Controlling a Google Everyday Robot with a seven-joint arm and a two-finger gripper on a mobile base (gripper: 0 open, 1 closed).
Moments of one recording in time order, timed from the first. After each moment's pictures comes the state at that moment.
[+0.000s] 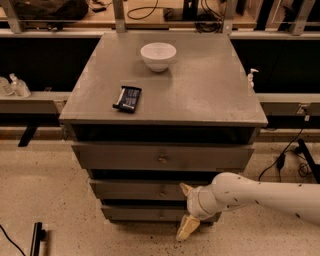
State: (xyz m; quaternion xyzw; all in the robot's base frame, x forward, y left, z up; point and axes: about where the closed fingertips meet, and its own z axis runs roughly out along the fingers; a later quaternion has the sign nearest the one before) arm 0.473 -0.083 0.476 -0.64 0.71 0.14 0.25
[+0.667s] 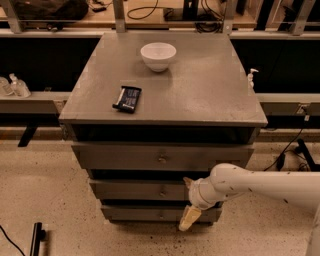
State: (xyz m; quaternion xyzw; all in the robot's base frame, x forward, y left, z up) arm 0.509 -0.100 0.459 -0.63 0.73 0.13 0.23
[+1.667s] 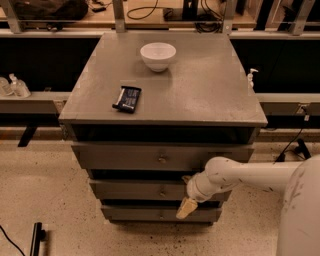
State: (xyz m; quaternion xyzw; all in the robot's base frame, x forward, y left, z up) arm 0.542 -0.101 0.438 -0.62 0.74 0.13 0.21
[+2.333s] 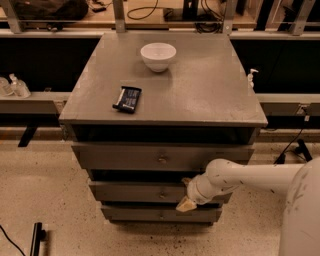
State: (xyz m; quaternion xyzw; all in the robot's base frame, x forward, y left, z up) arm 0.530 -0.099 0.431 -0.62 0.75 0.14 0.20
